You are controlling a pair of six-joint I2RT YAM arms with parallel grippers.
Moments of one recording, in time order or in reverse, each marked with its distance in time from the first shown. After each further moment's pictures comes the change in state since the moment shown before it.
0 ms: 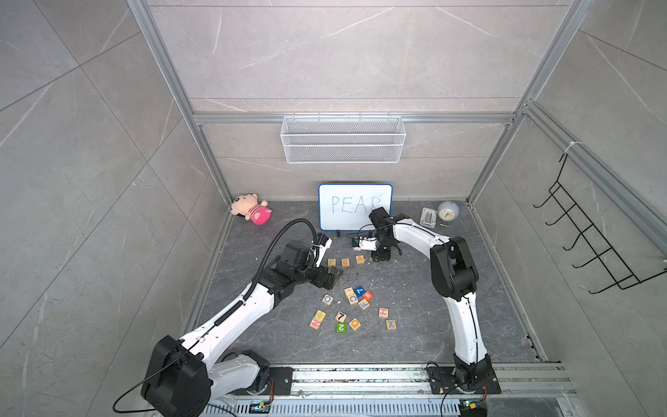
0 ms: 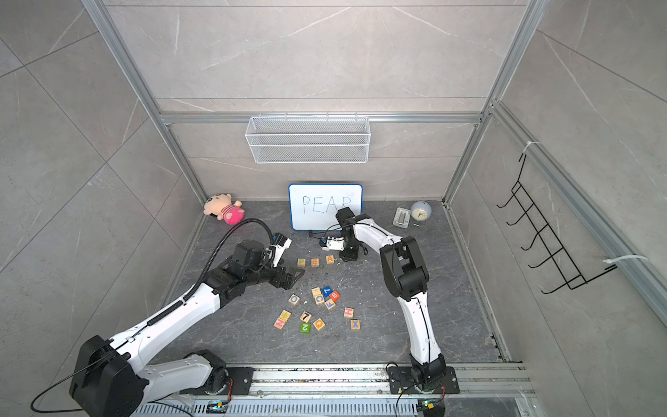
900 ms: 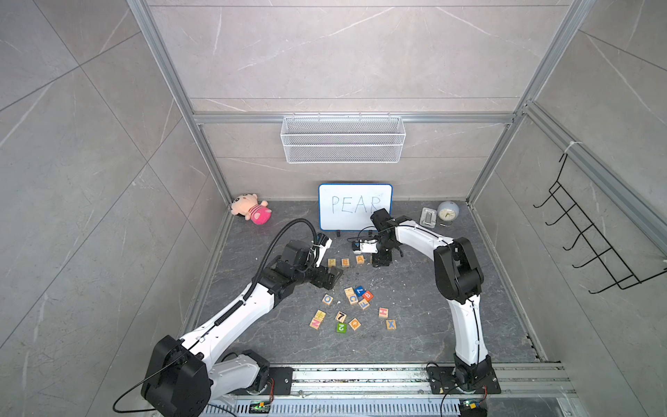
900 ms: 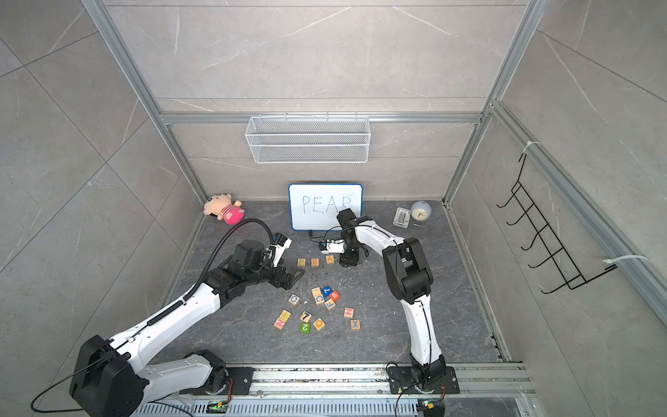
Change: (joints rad) left arm -0.001 0.003 0.003 -0.001 0.000 0.000; right arm 0.003 -0.075 -0.080 0.043 -0.064 -0.067
